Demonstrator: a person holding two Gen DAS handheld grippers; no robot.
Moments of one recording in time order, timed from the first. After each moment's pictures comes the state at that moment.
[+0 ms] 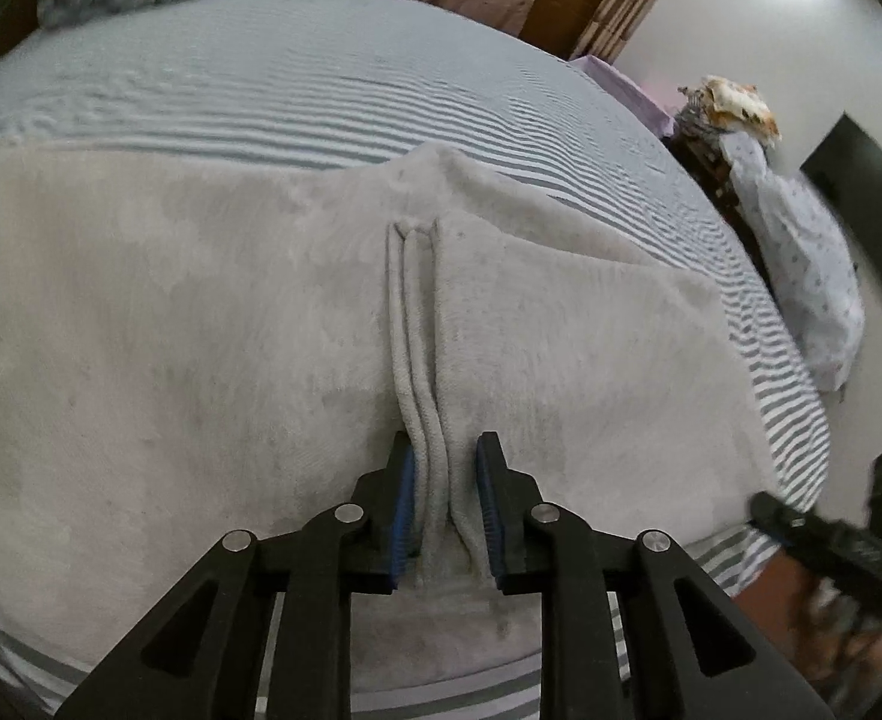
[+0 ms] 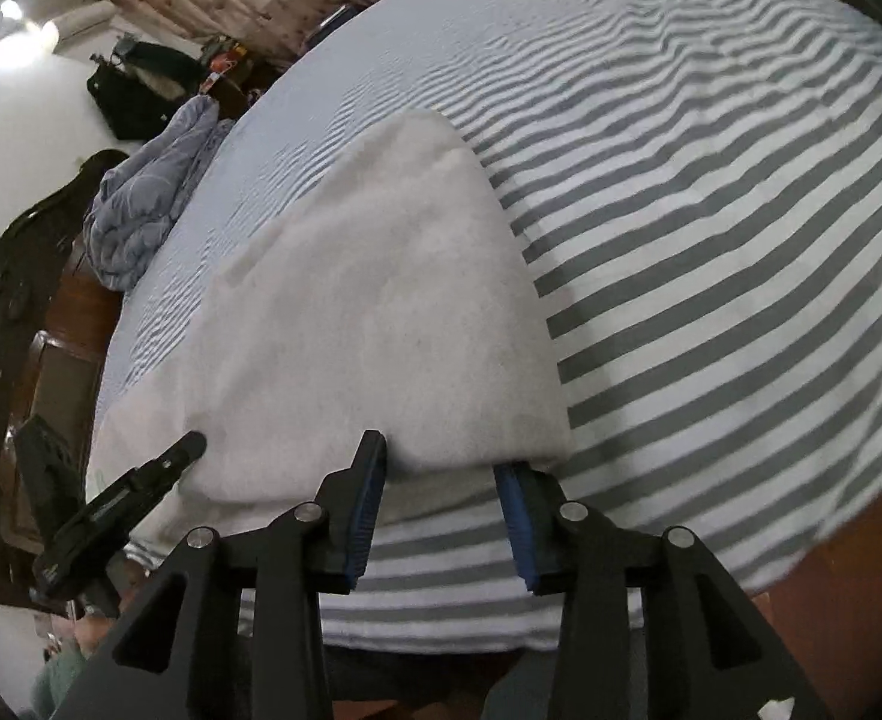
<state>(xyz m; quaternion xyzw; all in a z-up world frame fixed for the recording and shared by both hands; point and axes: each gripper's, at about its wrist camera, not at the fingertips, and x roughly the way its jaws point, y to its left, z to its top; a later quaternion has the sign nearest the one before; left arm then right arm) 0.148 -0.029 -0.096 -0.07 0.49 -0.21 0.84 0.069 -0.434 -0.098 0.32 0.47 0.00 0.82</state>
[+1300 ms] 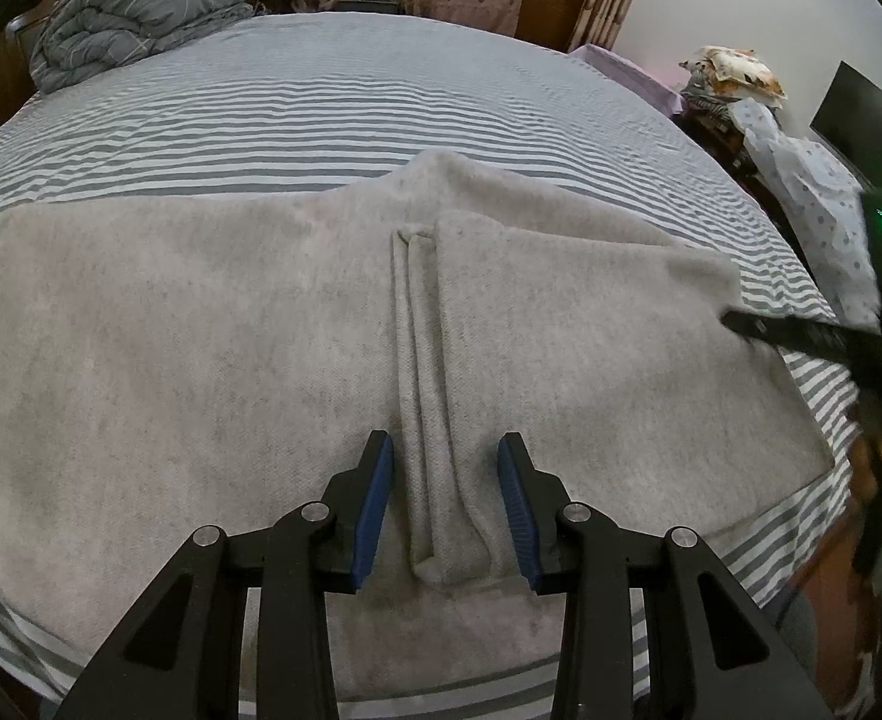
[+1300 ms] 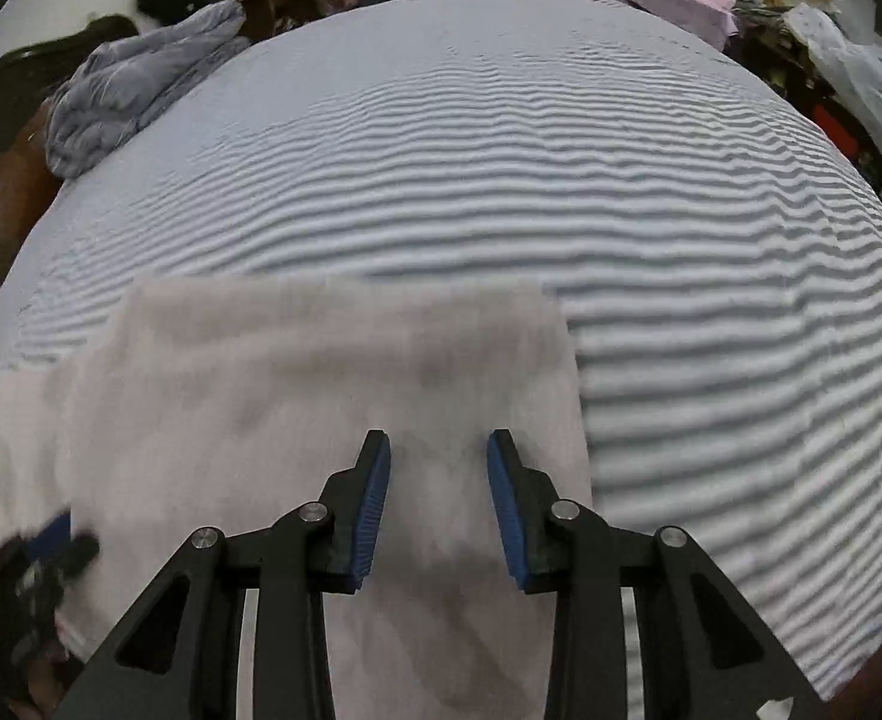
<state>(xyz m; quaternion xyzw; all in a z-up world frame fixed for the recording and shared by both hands) 0.148 -0.038 -0.097 -0.01 0.48 -0.19 0.86 0.201 -0.413 -0.084 0.11 0.51 -0.03 0.85</state>
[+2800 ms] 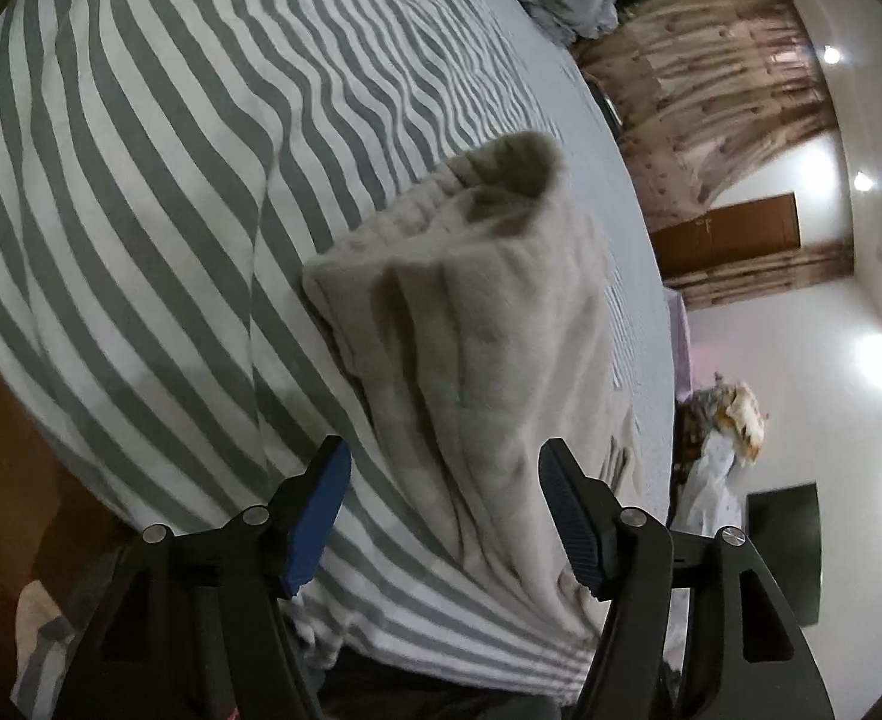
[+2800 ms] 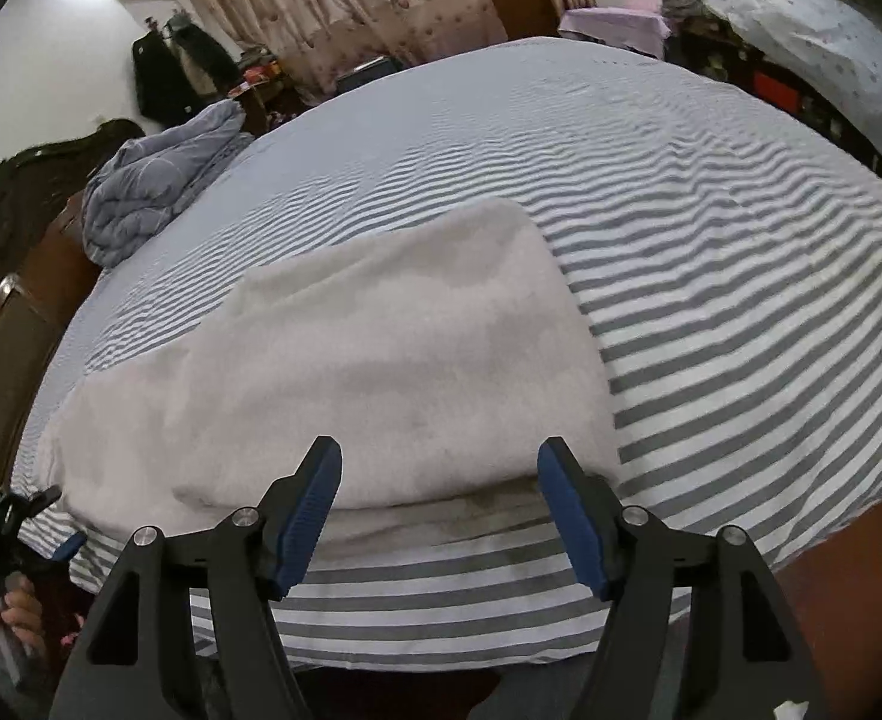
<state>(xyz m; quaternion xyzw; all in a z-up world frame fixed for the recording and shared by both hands) 0.118 0.236 -0.135 -0.47 0.46 -0.08 0.75 0.063 -0.373 -0.055 0.19 0.41 -0.05 0.89</state>
